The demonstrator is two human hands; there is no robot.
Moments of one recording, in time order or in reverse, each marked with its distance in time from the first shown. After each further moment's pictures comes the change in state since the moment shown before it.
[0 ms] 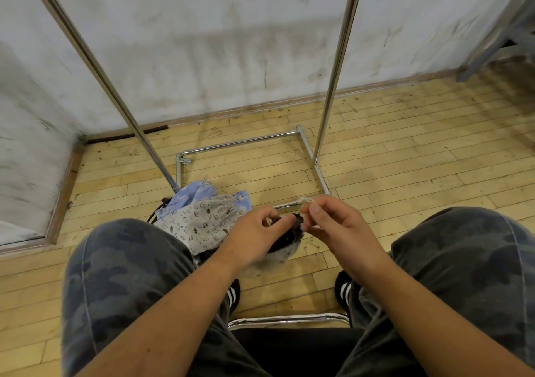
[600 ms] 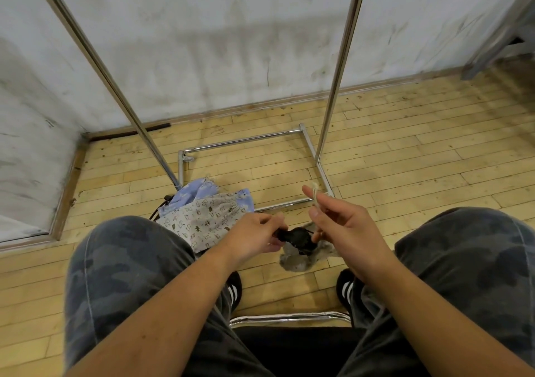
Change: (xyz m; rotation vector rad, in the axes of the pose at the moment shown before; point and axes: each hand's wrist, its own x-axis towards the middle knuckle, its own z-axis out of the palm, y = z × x) left_hand 0.006 -0.007 -0.002 -0.387 -0.190 -0.285; right_hand -0.002 -0.005 -0.003 -0.106 0.003 -0.049
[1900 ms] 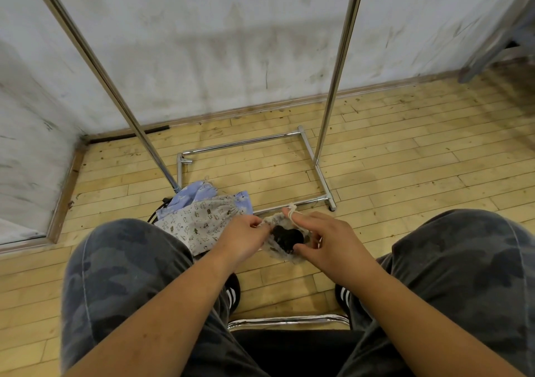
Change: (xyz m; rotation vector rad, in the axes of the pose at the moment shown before) left_hand 0.009 -0.015 -0.010 0.258 0.228 0.025; right_hand 0.005 0.027 0.003 -0.790 -0.145 -0.170
